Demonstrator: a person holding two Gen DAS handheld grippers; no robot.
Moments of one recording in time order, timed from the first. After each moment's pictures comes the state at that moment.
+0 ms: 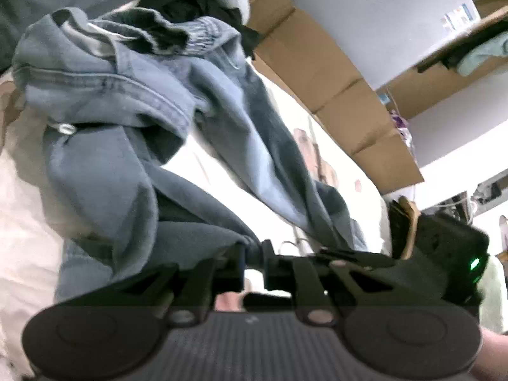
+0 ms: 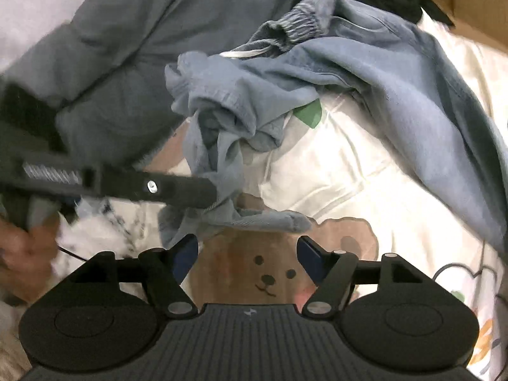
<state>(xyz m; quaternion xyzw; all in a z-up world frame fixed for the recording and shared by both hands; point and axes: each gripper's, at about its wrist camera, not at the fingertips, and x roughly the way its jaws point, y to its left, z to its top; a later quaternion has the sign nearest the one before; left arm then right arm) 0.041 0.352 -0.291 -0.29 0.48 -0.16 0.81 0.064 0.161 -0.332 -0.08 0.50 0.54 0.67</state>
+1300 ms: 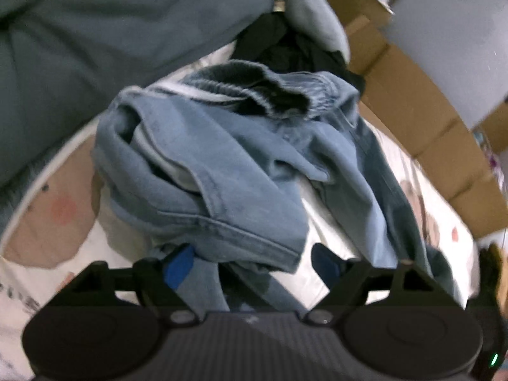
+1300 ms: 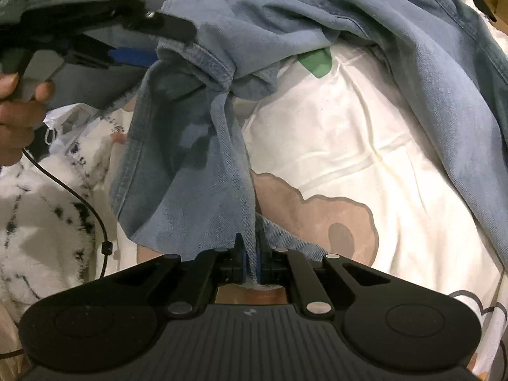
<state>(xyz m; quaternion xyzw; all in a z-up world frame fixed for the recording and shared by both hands) 0.089 0.424 -0.306 -0.25 0.47 0.04 0.85 0.076 0.193 -0.395 -0.17 0.52 0.56 0.62</state>
